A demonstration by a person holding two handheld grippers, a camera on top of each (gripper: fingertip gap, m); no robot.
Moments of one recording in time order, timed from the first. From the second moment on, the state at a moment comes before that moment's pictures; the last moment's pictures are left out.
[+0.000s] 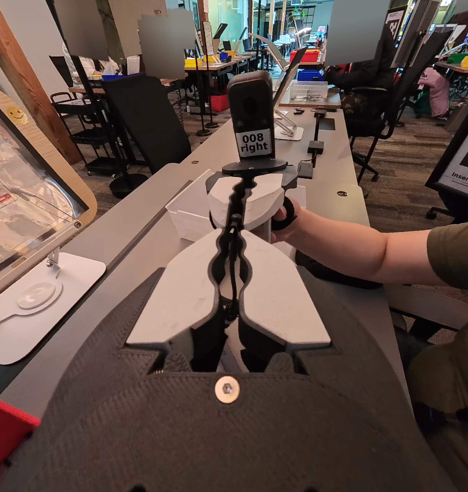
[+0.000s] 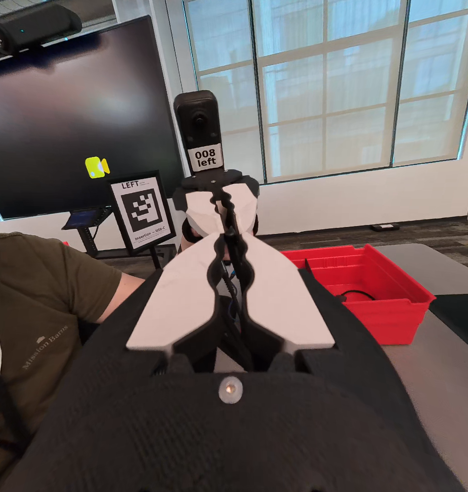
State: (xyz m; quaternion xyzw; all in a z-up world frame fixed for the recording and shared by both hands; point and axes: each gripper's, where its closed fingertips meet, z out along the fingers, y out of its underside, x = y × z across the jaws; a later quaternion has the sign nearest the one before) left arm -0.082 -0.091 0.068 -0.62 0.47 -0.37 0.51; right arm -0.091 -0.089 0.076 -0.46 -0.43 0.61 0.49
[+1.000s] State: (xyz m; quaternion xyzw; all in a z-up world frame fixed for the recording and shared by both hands) left arm -0.086 -0.086 0.065 -0.63 0.45 -0.42 0.47; right arm -0.087 -0.082 0.065 -0.47 -0.46 0.57 0.49
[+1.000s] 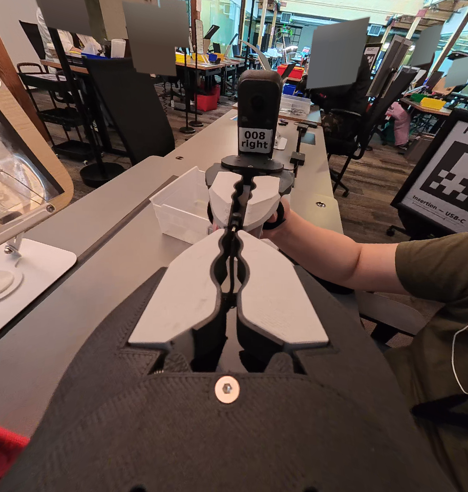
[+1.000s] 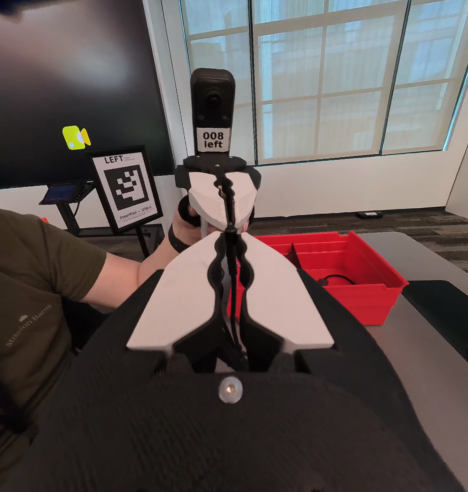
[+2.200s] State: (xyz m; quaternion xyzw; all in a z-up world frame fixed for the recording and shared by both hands) left arm -0.080 -0.085 0.072 -0.62 0.43 -0.44 0.48; right arm -0.085 -0.085 0.067 -0.47 -0.46 0.59 0.47
